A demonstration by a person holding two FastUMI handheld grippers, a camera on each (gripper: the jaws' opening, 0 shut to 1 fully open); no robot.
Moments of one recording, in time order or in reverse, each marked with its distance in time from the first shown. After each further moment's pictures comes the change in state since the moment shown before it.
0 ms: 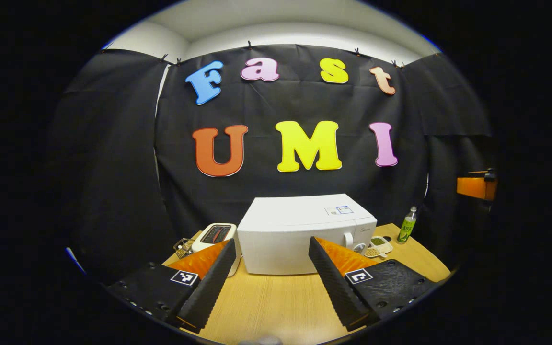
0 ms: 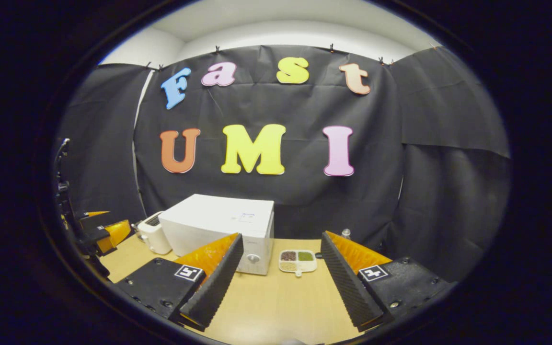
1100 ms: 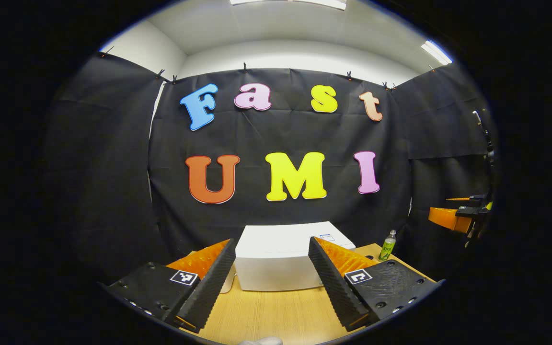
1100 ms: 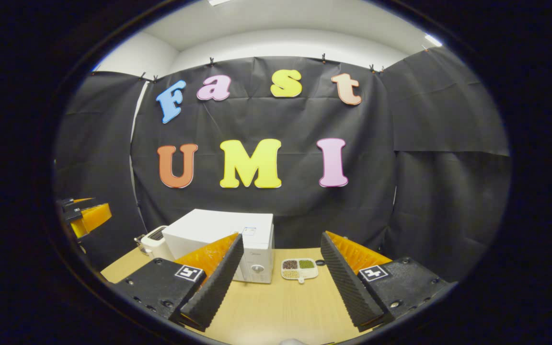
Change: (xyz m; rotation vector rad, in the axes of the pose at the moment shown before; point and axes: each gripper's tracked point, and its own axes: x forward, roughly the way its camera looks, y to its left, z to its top) left arm -0.035 -0.010 0.072 0.006 -0.132 -0.082; right arm -0.030 -0.007 0.030 0.023 -0.076 -0.058
